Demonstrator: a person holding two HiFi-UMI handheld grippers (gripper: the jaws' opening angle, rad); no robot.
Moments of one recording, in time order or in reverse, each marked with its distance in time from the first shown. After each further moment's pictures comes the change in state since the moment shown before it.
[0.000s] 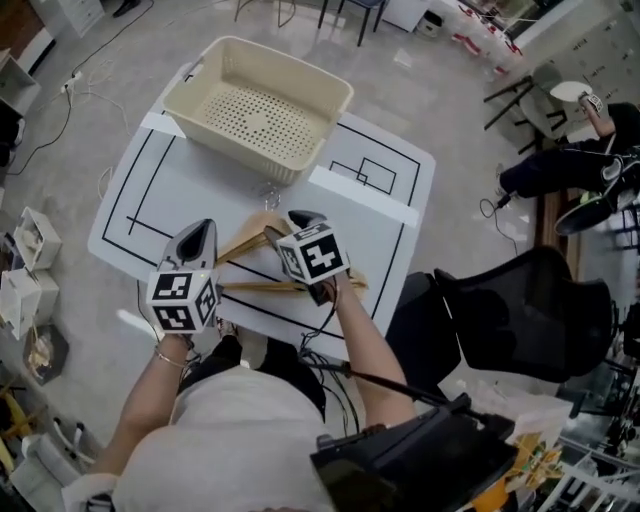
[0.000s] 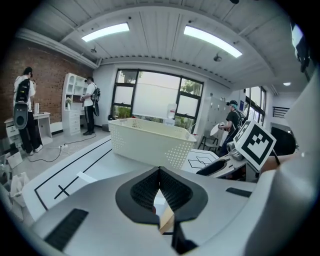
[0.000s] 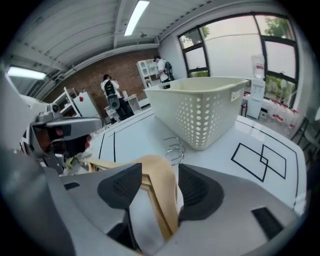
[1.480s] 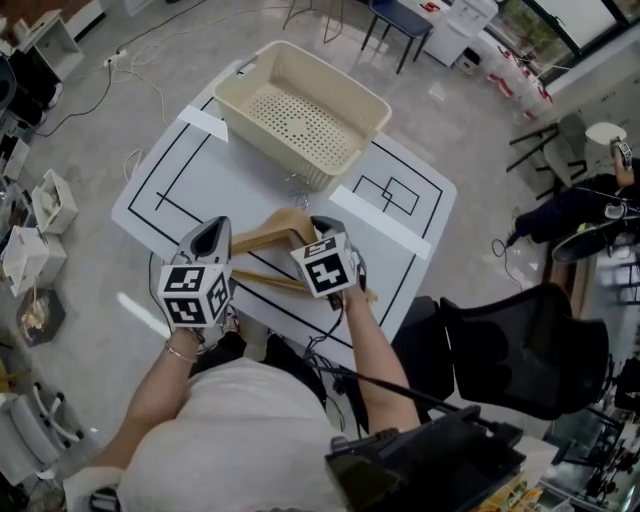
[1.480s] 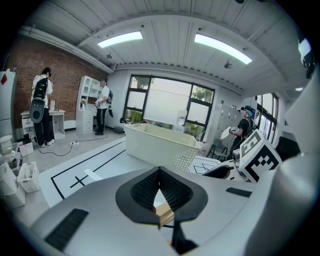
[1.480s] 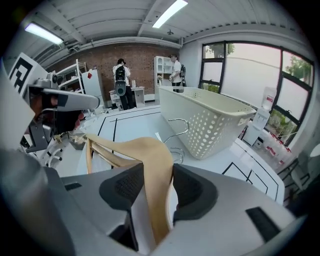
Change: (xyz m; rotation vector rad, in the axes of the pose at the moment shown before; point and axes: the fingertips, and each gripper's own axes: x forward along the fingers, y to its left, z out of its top) left arm -0.047 0.014 -0.001 -0.096 -0.063 0.107; right arm -0.011 0.020 -0.006 -0.259 0.028 -0.101
